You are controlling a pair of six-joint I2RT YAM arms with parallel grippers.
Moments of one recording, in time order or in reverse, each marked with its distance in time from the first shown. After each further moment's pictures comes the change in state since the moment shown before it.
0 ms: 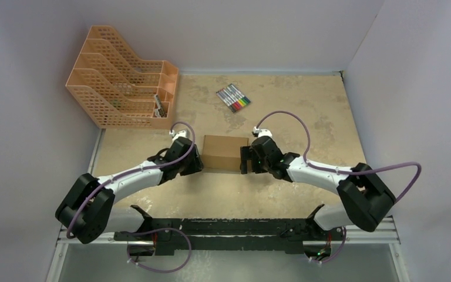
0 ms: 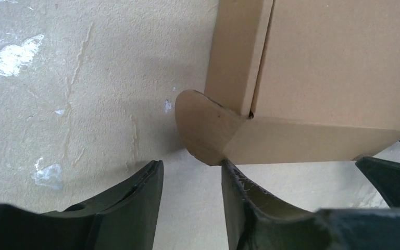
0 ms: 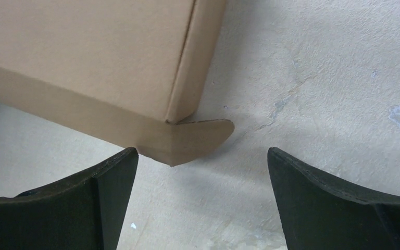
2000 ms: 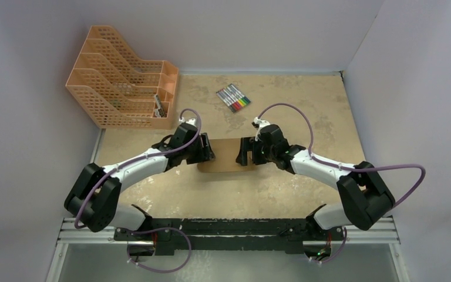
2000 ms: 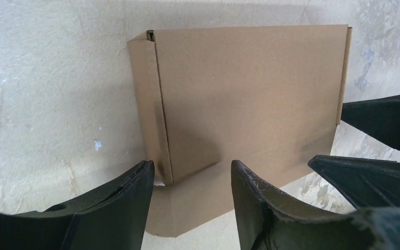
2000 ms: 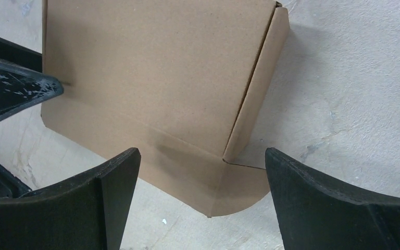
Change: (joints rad) left arm 0.035 0.115 0.181 -0.003 0.174 0.076; right arm -0.130 -0.003 0.045 0.073 -0.298 -0.080
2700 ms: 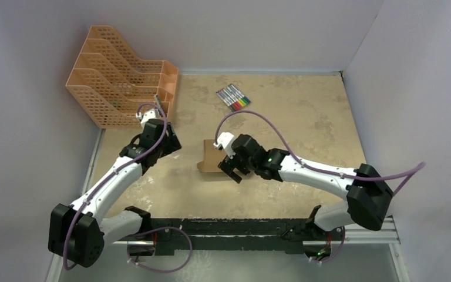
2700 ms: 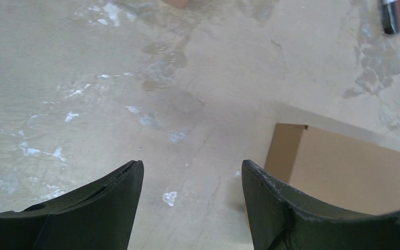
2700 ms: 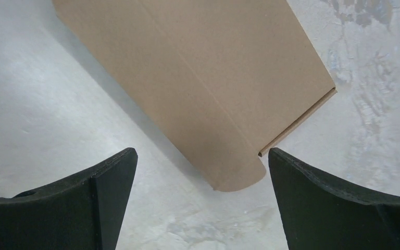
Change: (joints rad) left arm 0.198 -0.313 0.012 -0.298 -0.337 0.064; right arm 0.325 -0.032 0.201 -0.282 0.275 -0.563
